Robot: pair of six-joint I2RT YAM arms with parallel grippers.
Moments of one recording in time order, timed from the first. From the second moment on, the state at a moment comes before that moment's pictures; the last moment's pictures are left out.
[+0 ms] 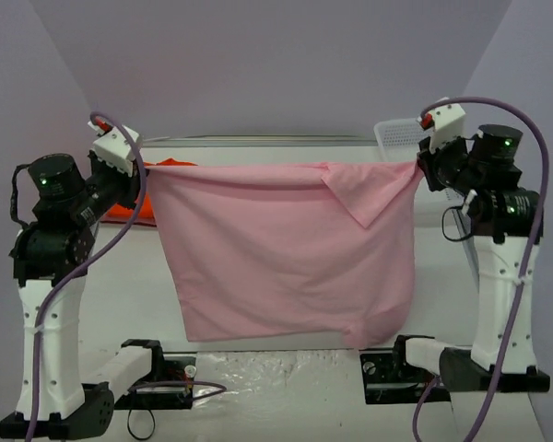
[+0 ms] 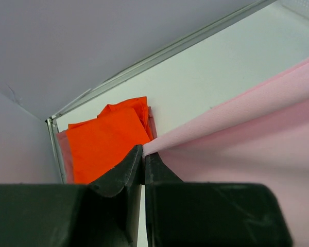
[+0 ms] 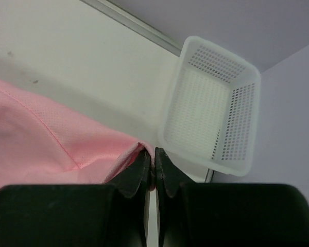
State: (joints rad) left arm -0.02 1.02 1.58 -0.82 0.36 0.32; right arm -0.04 1.17 1.73 -0.96 -0.26 -0.46
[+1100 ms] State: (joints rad) left arm -0.02 1.01 1.40 -0.86 0.44 0.50; right arm -0.03 1.03 1.48 -0.90 -0.23 -0.46
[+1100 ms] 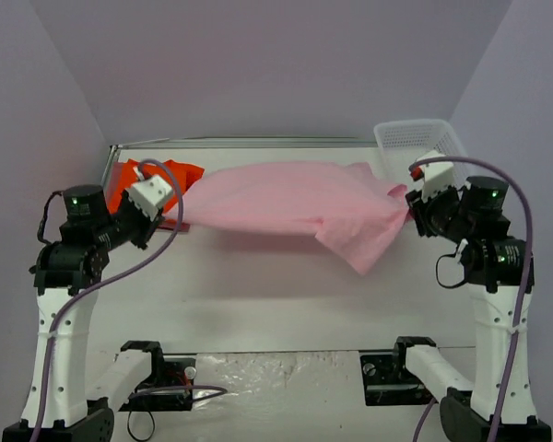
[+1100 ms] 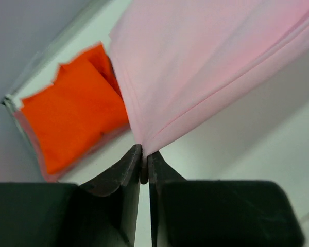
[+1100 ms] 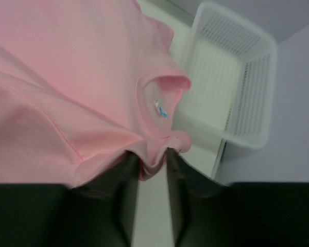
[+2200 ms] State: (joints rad) left arm -0.19 1.45 1.13 -0.84 0.63 0.72; right arm -0.01 1.41 1.25 -0.94 -0.29 -0.55
